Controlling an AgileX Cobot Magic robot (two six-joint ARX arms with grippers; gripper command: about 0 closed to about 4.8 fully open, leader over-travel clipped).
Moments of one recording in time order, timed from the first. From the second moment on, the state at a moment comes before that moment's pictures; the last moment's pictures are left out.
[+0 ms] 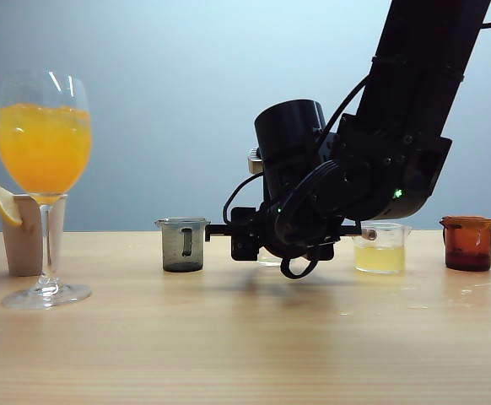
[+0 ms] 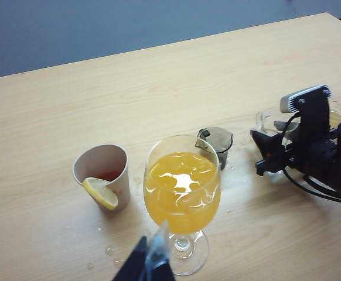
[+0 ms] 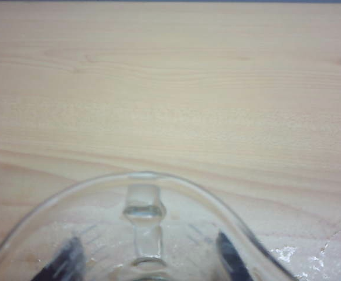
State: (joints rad) left arm -0.39 0.48 0.92 -0.77 -0.06 0.05; right arm 0.70 2.14 0.99 0.88 0.55 0.19
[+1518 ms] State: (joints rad) left arm -0.39 0.48 0.92 -0.77 -0.06 0.05; right arm 0.70 2.19 1.01 0.95 0.50 0.19
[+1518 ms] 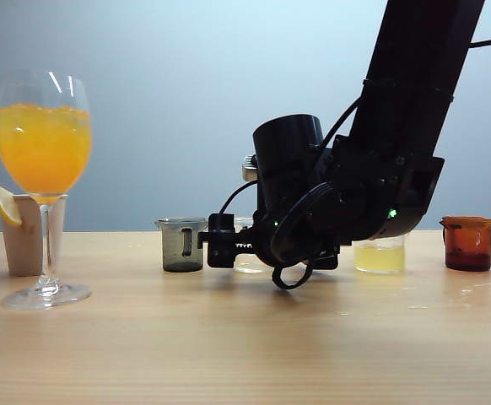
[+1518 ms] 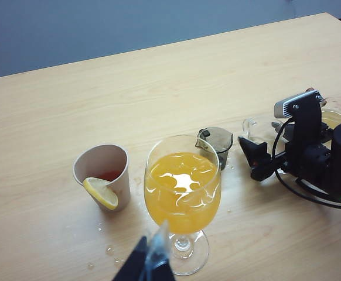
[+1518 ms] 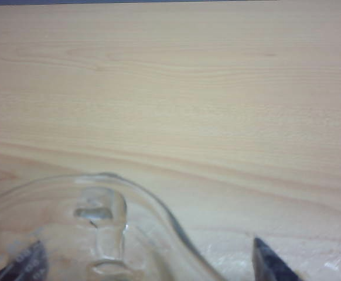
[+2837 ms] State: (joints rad) left arm -0.39 0.48 0.92 -0.77 -0.06 0.05; right arm 0.76 1.91 0.71 0.95 0.44 0.19
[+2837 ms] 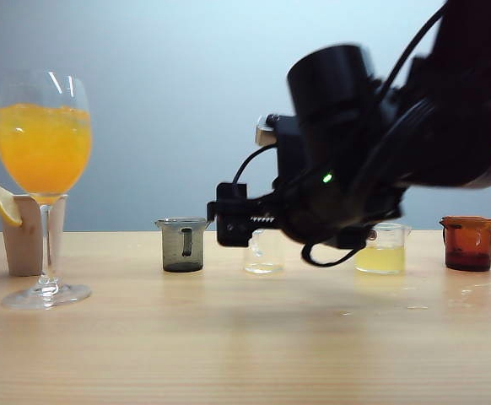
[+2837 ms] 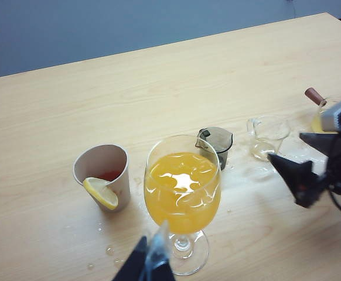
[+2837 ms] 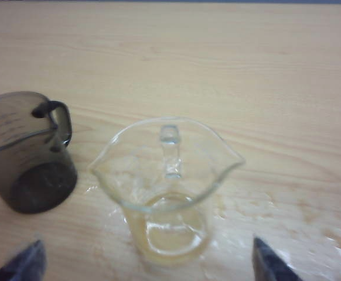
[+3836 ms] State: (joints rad) left arm -0.39 0.48 0.92 -0.77 -0.06 0.05; right arm 0.75 0.63 0.62 -0.32 0.04 0.09
